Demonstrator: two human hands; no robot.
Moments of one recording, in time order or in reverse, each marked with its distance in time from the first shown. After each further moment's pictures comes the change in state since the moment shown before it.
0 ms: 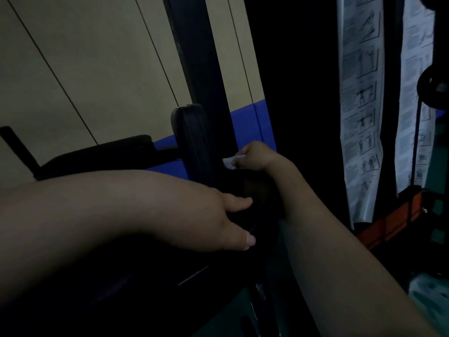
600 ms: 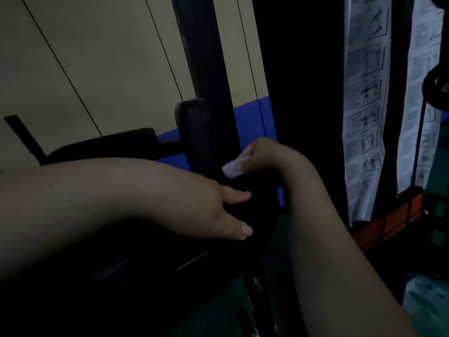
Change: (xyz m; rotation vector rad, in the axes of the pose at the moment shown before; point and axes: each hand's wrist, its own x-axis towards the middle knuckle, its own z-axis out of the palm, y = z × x) left_hand -0.002 -0.001 -0.001 0.026 0.008 0.003; right_hand -0.056 -0.029 -0.027 -0.025 -0.160 0.032
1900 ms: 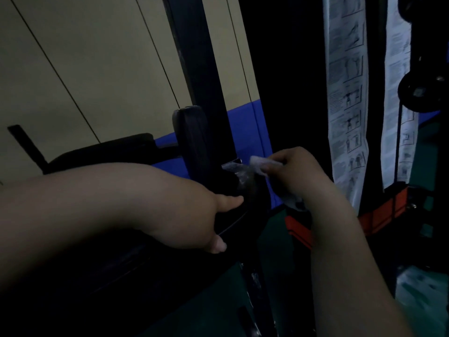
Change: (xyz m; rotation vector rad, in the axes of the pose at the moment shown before) left_hand -0.019 0.007 0.007 0.213 -0.035 0.013; right_hand -0.083 0.034 -0.004 0.284 0.406 -0.090
